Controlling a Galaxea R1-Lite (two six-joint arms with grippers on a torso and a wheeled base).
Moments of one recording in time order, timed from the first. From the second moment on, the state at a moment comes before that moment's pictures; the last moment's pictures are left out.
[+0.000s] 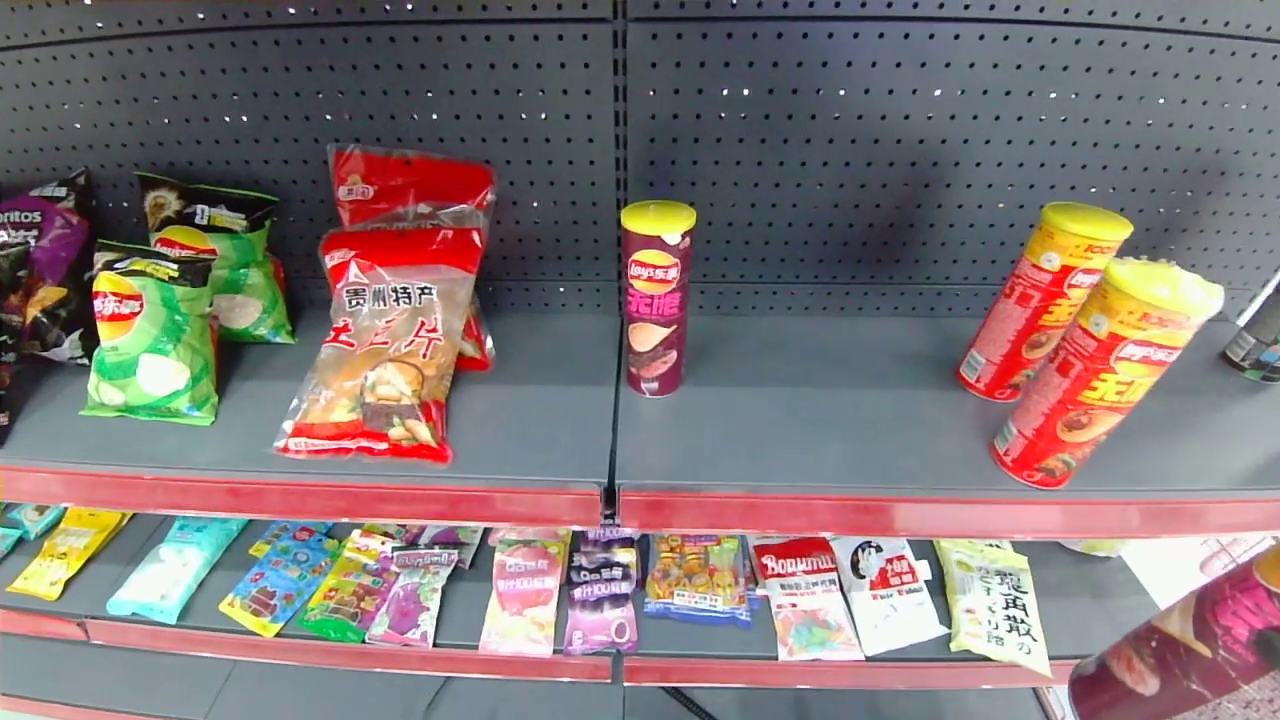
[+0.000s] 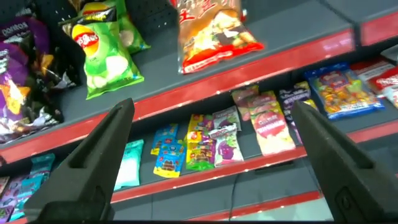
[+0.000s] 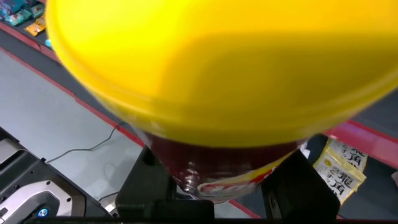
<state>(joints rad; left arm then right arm) -0.22 0.27 -0.44 0.25 0.13 0.34 0.23 0.59 -0.49 0.12 0.28 -0.11</state>
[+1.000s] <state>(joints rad) -0.22 0.27 -0.44 0.25 0.13 0.37 0.23 0.59 -0.48 0.12 0.28 -0.11</state>
